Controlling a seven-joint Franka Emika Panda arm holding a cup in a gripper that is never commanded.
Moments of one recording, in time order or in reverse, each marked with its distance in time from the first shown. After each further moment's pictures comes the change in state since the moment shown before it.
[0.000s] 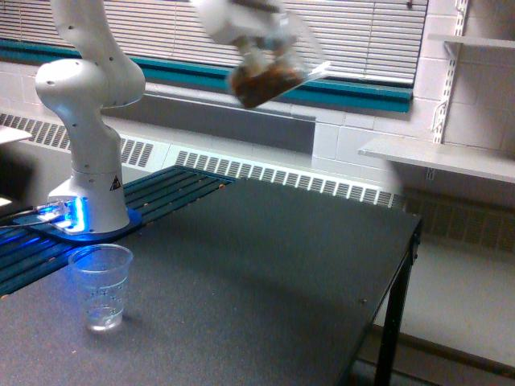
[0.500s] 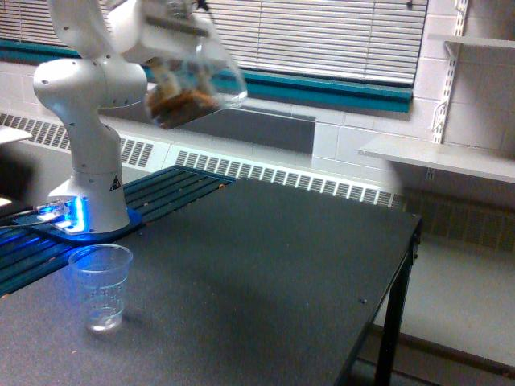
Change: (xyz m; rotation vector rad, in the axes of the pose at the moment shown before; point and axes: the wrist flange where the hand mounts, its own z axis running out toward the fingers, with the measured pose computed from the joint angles) arm -0.028 0.100 -0.011 -0.107 -0.034 -0.041
